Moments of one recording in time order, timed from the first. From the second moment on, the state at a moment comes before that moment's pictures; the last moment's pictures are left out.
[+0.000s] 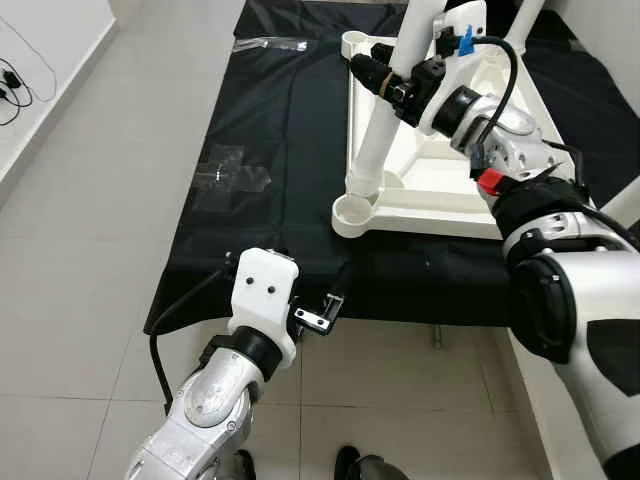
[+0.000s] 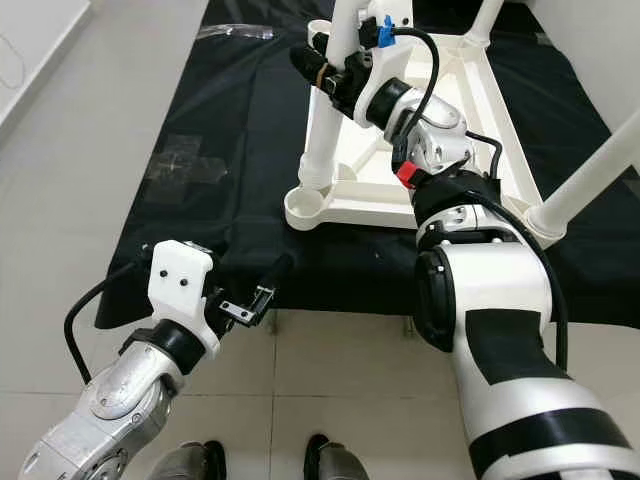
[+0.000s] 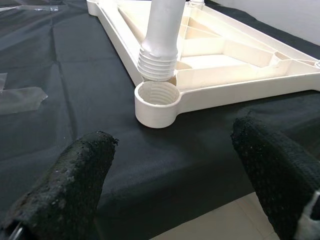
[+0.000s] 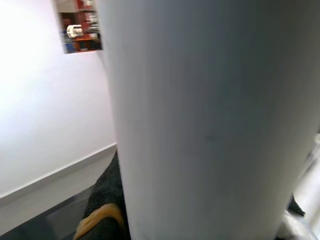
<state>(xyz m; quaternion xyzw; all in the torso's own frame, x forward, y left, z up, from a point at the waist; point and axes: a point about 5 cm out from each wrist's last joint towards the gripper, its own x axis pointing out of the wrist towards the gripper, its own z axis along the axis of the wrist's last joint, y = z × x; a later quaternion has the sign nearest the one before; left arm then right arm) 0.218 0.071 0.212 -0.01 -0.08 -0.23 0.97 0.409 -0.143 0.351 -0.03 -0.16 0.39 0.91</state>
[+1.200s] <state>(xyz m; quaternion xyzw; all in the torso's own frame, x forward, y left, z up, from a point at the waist) 0.216 0.068 0.210 0.00 -0.07 -0.23 0.97 0.396 -0.139 0.344 -0.07 -0.13 0.53 0.84</state>
